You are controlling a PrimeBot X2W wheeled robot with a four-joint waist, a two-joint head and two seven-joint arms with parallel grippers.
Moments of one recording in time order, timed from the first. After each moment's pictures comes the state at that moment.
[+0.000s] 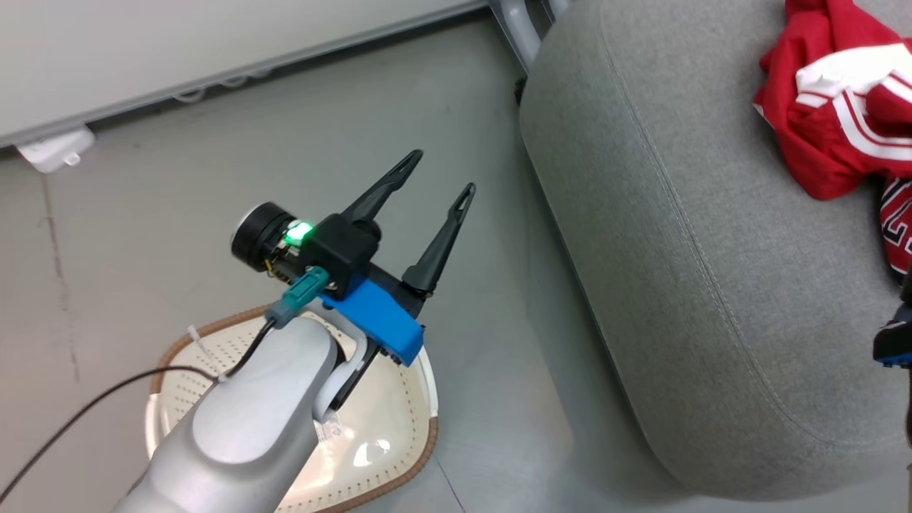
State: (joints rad) left arm -0.78 0.20 -0.77 0.42 -0.42 -0.02 -0.26; right arm -0.36 -0.24 -0.38 0.31 0.01 0.13 -0.26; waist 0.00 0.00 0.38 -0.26
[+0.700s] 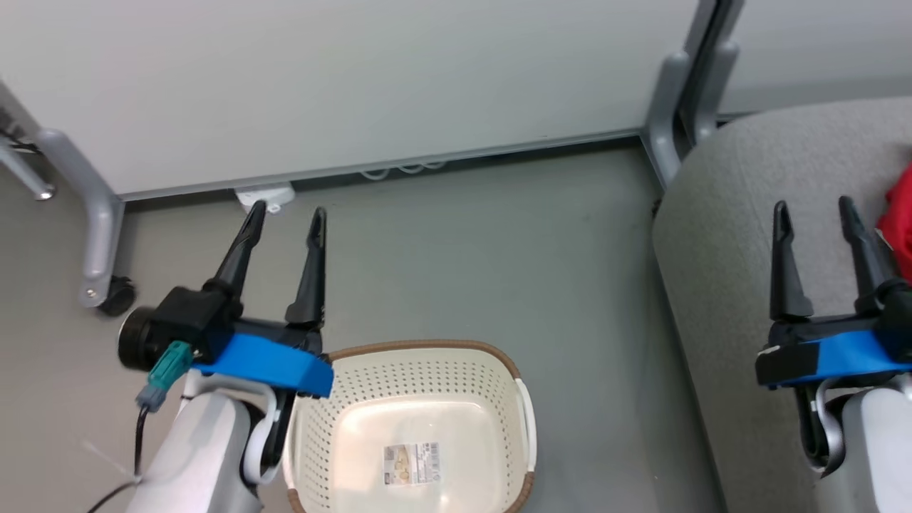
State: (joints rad) left arm -0.46 0.17 -0.34 0.28 -0.34 0.03 -0.26; right arm -0.32 -0.17 -0.12 0.23 0.02 0.13 -0.26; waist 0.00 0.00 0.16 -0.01
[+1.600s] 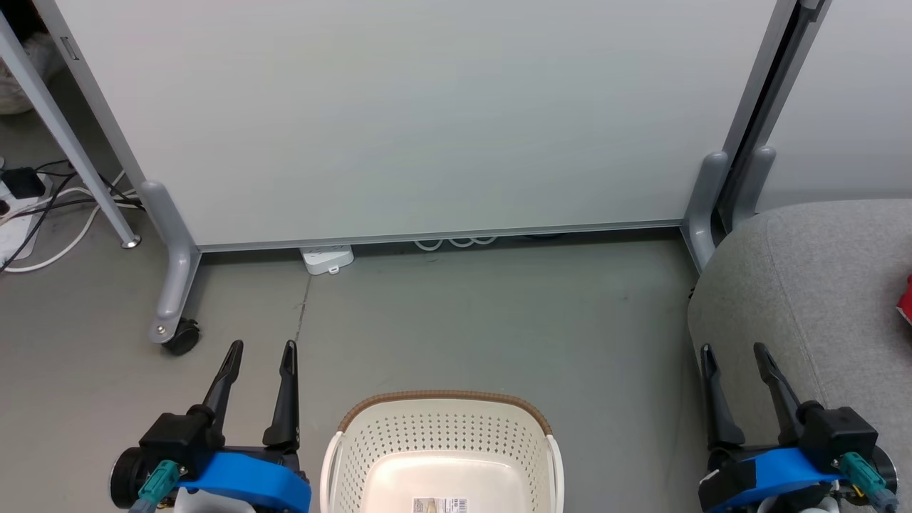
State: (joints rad) left arm -0.16 0.06 -0.10 0.31 -0.21 -0.09 -0.26; right arm -0.08 -0.07 -0.05 0.30 0.08 0.13 -0.26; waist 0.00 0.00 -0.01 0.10
